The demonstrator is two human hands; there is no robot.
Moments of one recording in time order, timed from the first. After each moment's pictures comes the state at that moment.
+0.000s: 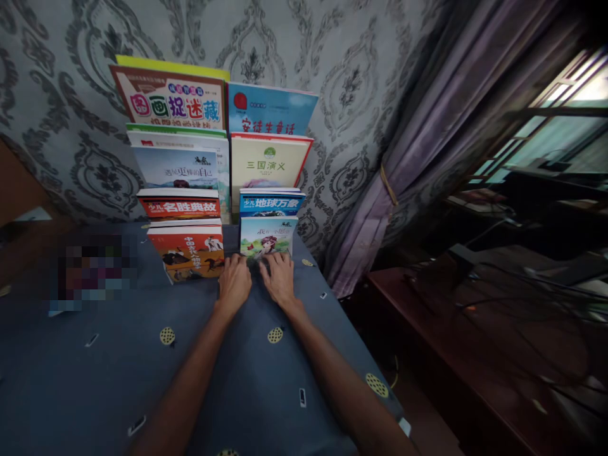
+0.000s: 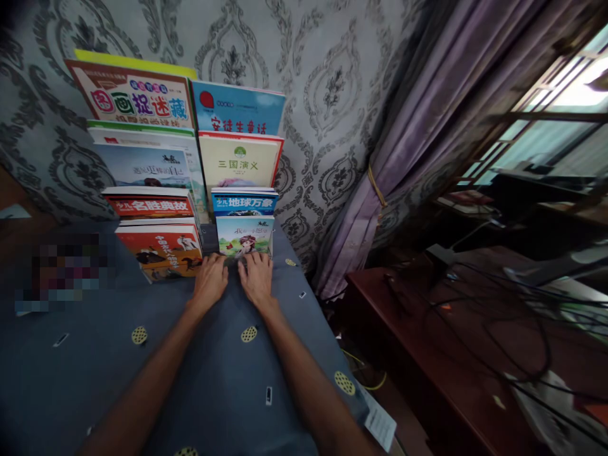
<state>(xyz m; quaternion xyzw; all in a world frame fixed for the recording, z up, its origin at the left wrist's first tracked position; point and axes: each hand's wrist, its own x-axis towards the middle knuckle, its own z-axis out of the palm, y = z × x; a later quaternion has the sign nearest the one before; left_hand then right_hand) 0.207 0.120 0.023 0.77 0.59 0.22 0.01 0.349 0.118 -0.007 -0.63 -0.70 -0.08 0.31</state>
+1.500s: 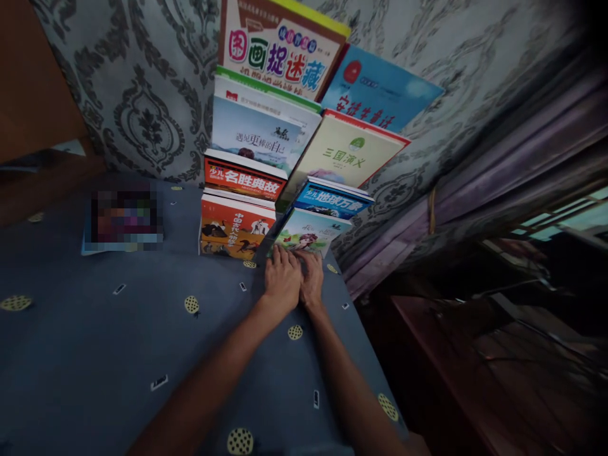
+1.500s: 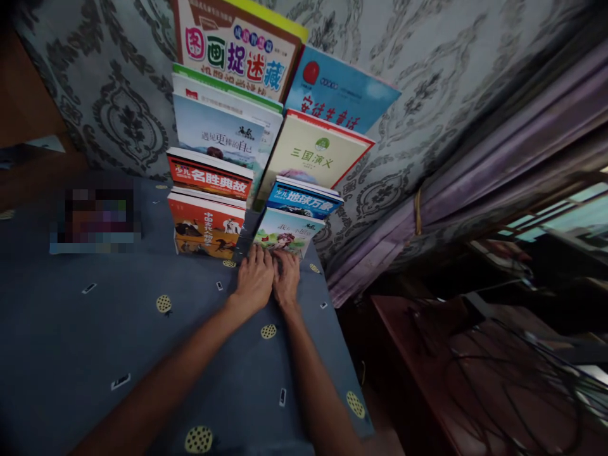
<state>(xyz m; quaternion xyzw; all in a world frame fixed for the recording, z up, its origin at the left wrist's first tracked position) 0.241 0.095 0.029 0.77 0.58 0.25 0.10 0.362 0.126 -0.025 -0.50 -0.73 -0.02 0.46</state>
